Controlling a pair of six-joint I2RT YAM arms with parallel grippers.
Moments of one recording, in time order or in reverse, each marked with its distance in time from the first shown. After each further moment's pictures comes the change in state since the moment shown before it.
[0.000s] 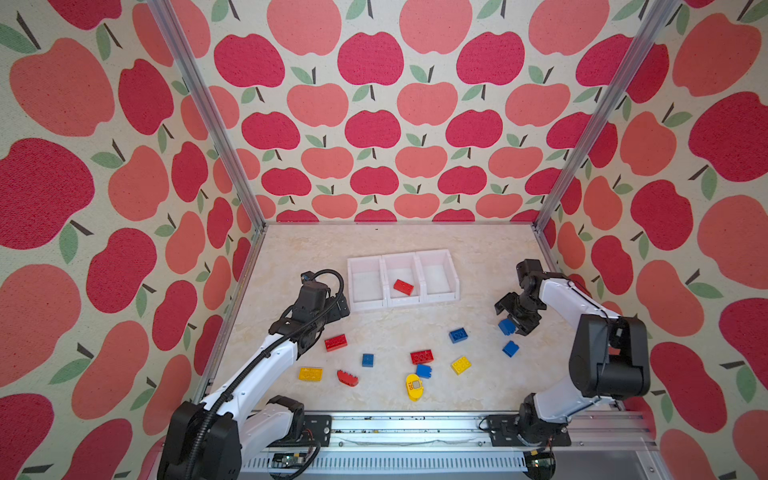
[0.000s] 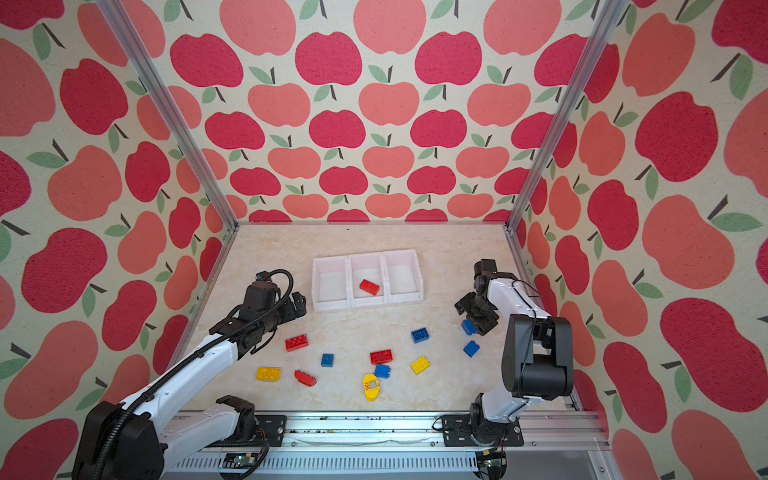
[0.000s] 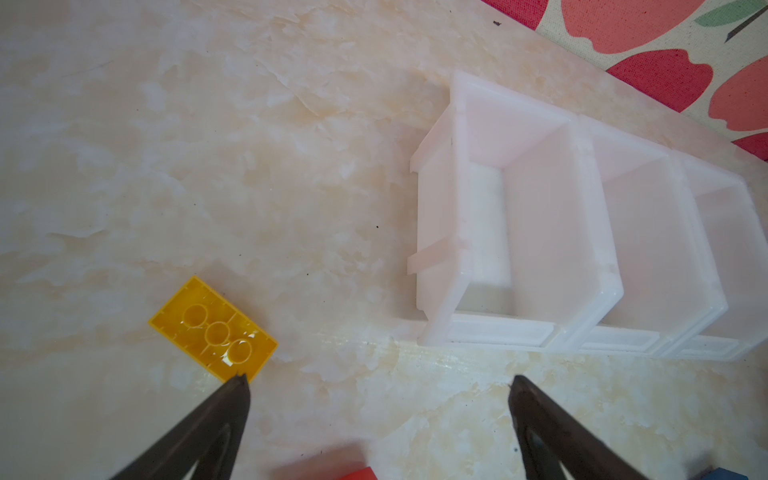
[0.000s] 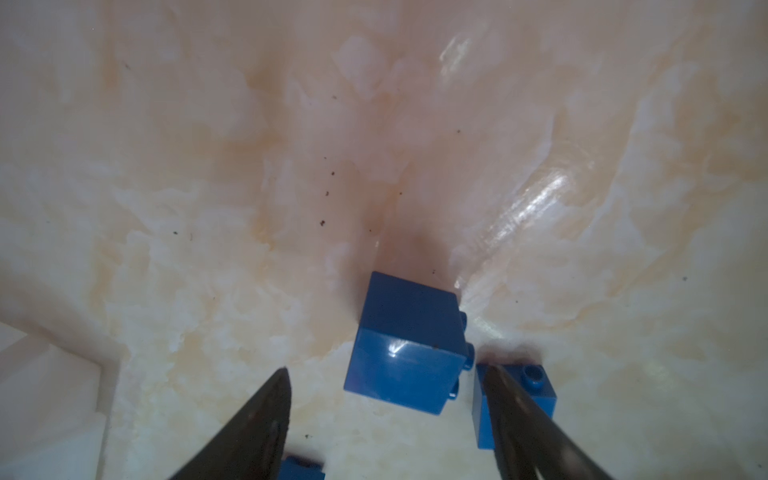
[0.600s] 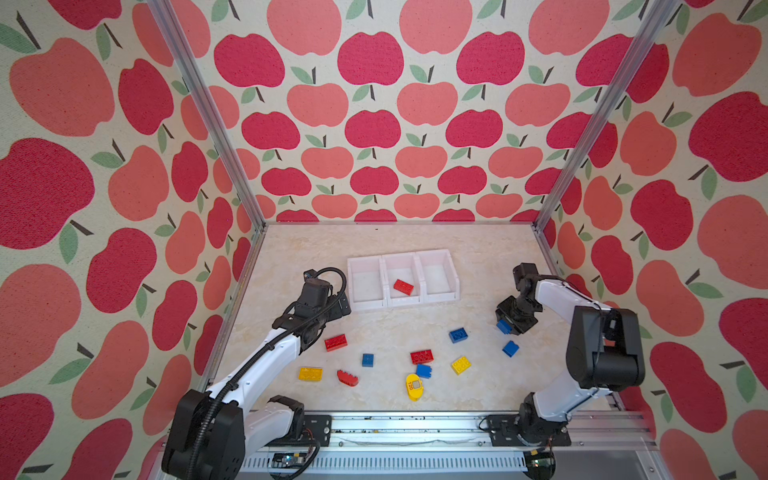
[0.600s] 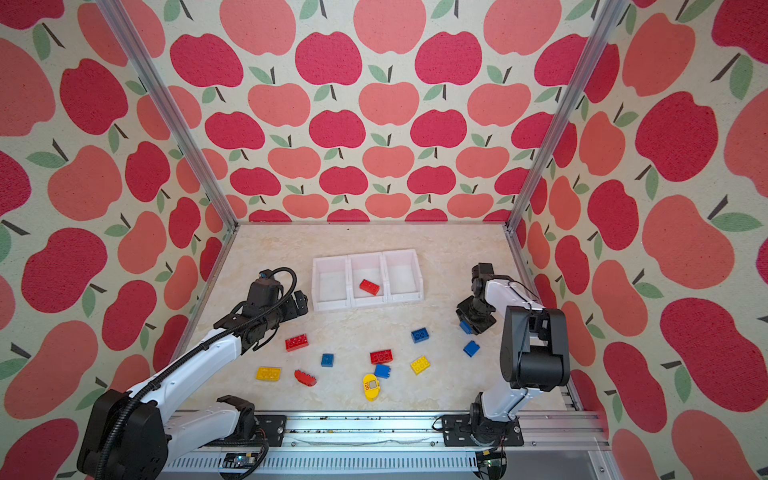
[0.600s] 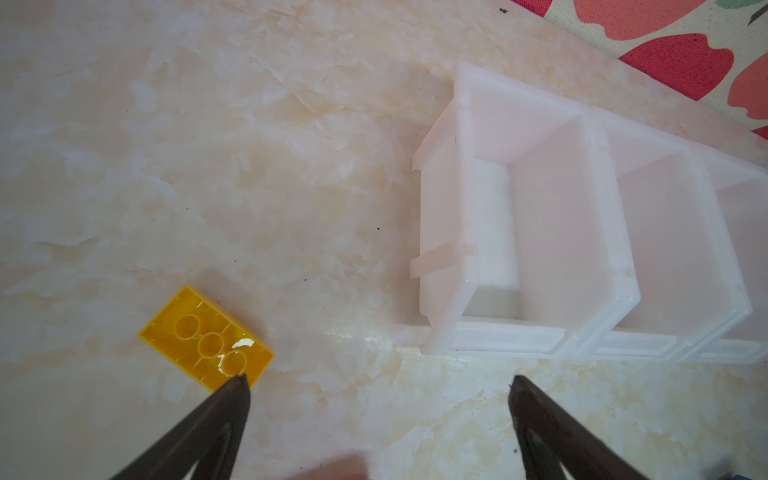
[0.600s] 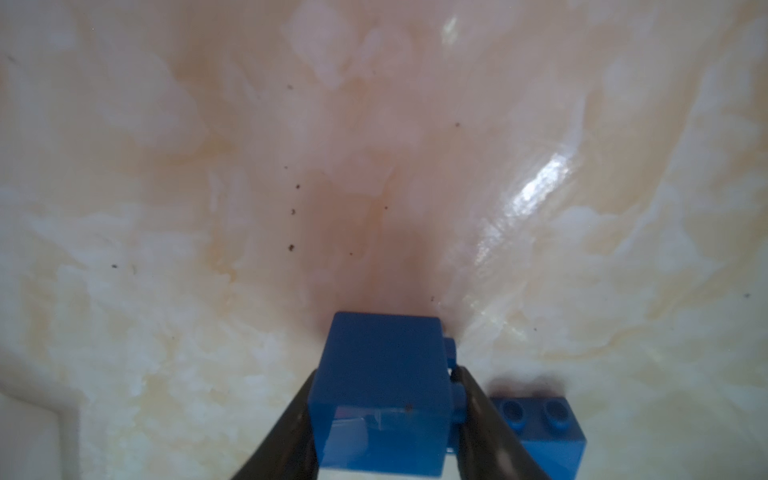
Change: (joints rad) left arm 0.000 0.055 0.019 0.014 0.000 0.011; right arm 0.000 0.051 -0.023 0.044 -0.005 0.033
